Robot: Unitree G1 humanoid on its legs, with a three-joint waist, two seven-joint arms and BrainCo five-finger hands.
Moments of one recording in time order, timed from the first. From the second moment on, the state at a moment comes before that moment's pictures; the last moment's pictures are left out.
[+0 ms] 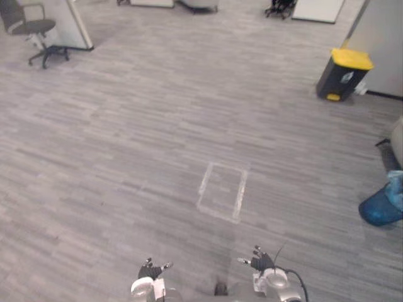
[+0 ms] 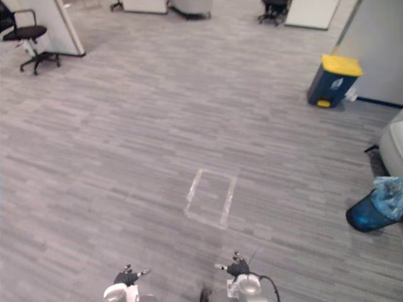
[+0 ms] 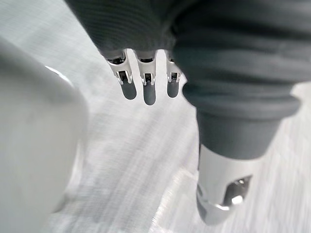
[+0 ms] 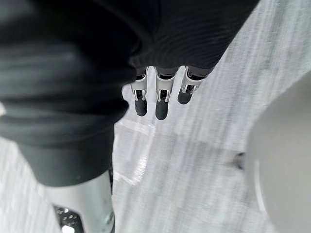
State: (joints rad) left arm 0.04 0.07 0.28 1.03 -0.01 -0.03 0.11; right arm -0.01 -0.01 0.04 1.04 0.04 -0.07 -0.09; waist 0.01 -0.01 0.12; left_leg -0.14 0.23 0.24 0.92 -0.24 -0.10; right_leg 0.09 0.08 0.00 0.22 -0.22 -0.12
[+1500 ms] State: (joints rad) left arm -0.01 0.00 0.13 1.06 -0.01 -0.08 0.11; right arm 0.01 -0.01 -0.04 1.05 0.04 -0.07 -0.14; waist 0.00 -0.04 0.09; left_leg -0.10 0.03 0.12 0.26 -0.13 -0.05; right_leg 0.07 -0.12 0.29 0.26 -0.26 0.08
